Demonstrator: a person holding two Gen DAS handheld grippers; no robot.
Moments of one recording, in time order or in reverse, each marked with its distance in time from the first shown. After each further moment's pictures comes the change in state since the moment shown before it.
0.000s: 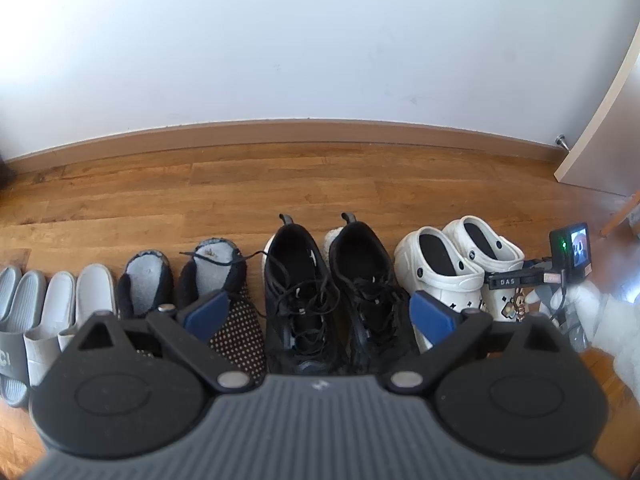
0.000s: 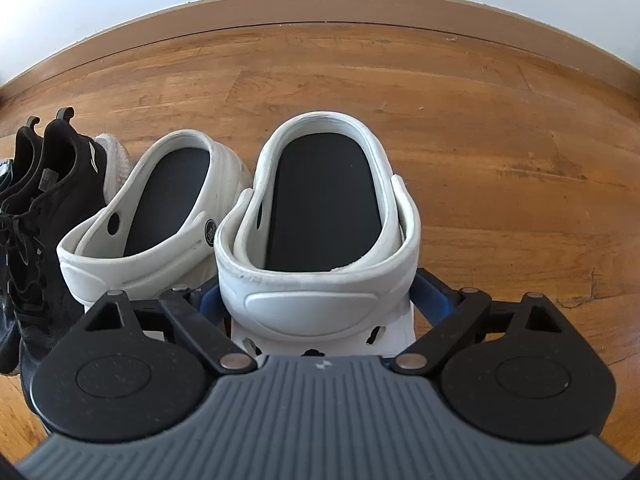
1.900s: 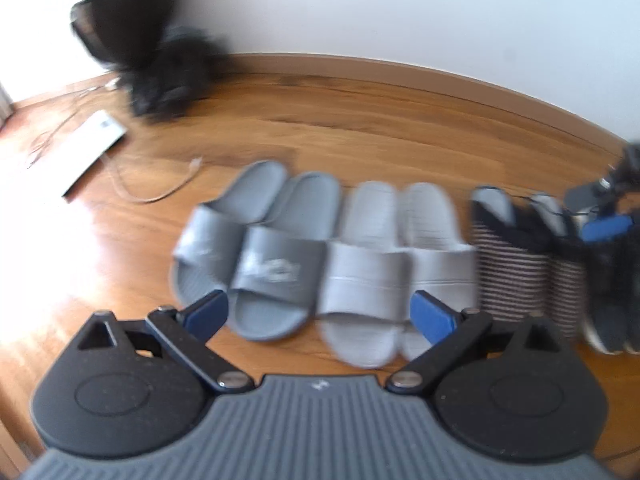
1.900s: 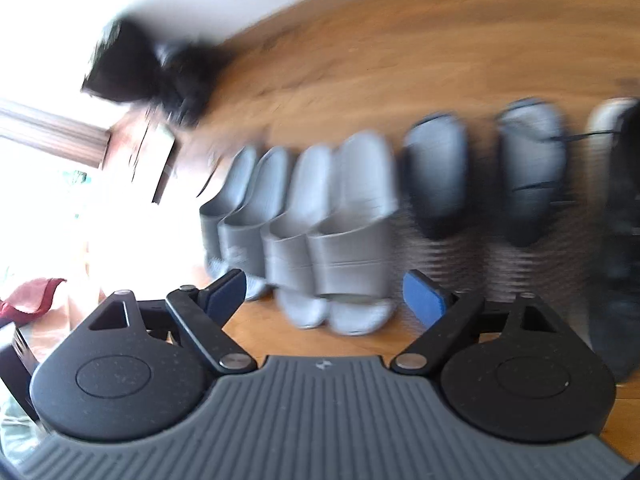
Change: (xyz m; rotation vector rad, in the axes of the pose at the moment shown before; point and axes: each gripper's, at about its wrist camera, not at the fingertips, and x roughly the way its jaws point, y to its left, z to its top) left arm -0.090 0.352 -0.180 -0.272 0.093 0.379; right arm -0.051 0.546 0.071 0.077 0.366 0.597
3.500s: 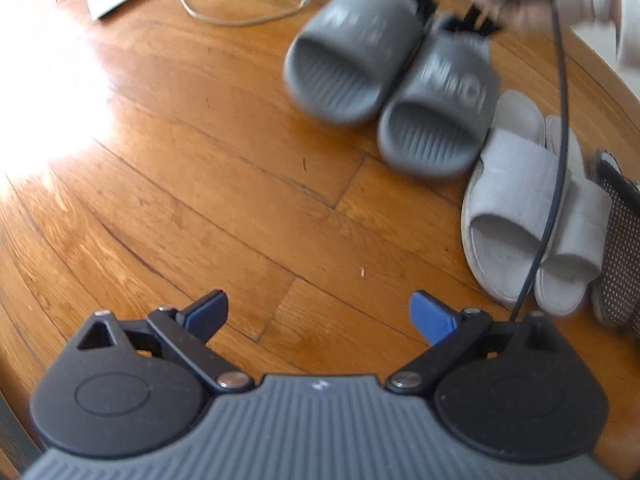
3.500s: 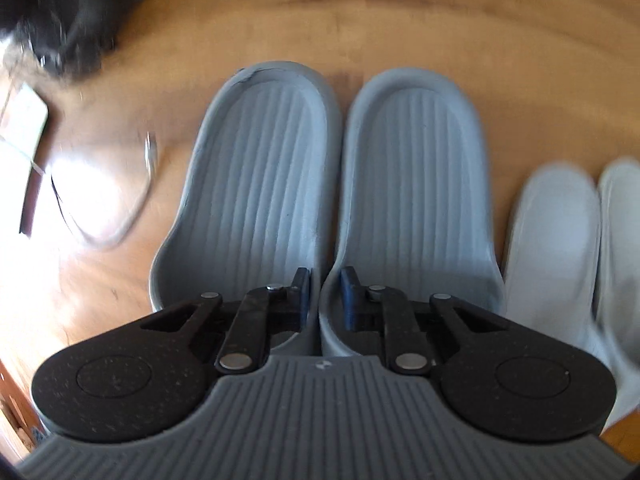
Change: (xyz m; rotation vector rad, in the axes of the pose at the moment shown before) left arm 0.090 0.118 -0.090 -0.235 0.257 -0.040; right arm 0.298 0.174 0.113 0.035 0.020 -0.452
